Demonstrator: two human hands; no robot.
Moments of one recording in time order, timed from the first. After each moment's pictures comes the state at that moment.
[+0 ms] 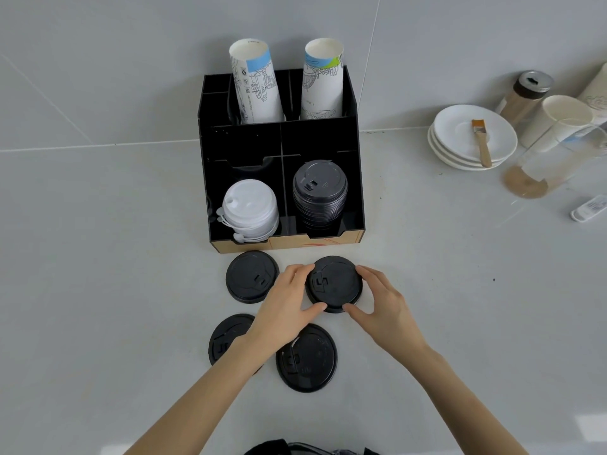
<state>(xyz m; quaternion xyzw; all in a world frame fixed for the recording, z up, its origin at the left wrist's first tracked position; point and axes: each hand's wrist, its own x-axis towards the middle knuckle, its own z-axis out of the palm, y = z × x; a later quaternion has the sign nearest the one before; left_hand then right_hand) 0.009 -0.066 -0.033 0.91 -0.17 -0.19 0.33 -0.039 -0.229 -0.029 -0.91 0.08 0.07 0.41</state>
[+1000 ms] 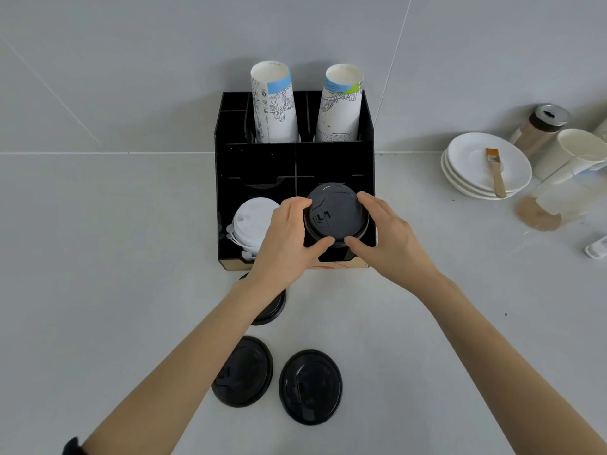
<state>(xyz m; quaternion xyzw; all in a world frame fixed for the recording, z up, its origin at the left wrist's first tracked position) 0.094 -0.076 0.025 0.92 -0.15 -0.02 0.37 0.068 -0.237 0.038 -0.93 -0.03 0.00 0.37</state>
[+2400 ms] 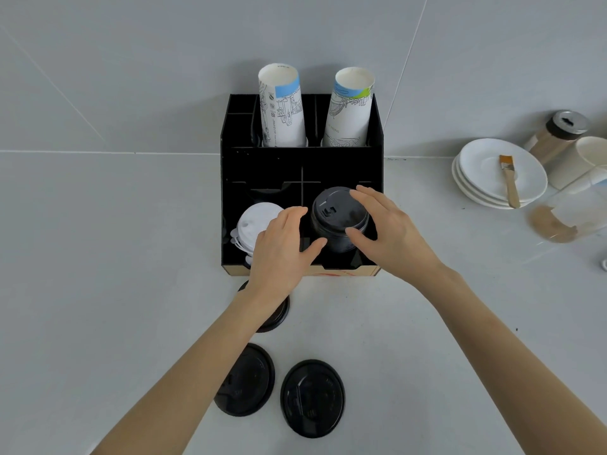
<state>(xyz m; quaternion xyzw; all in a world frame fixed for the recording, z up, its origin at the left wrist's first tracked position) 0.096 -0.069 0.023 0.94 -0.10 -0.01 0.33 0.093 -0.235 0.042 -0.95 -0.07 0.00 0.31</state>
